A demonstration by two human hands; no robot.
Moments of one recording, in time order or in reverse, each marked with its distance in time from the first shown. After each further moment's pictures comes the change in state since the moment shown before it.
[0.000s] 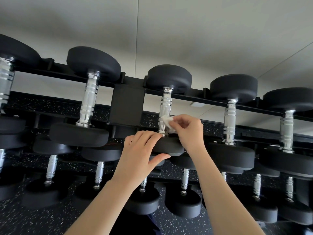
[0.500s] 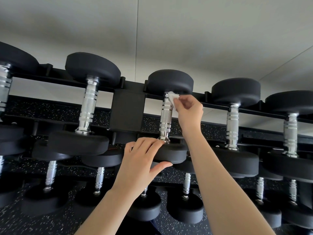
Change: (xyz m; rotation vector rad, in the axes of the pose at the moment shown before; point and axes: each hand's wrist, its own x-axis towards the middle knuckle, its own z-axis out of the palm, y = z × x) left_hand 0.001 -0.003 0.000 0.029 -0.002 0.027; right_hand 0.055 -0.019 0.018 0.252 0.198 -0.007
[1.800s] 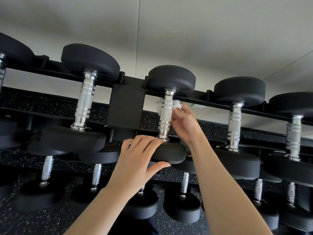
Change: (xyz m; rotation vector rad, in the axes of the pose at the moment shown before) left_hand 0.000 -0.003 0.001 -0.008 0.017 0.041; right_hand 0.007 0.041 -0.006 0.783 -0.510 0.420
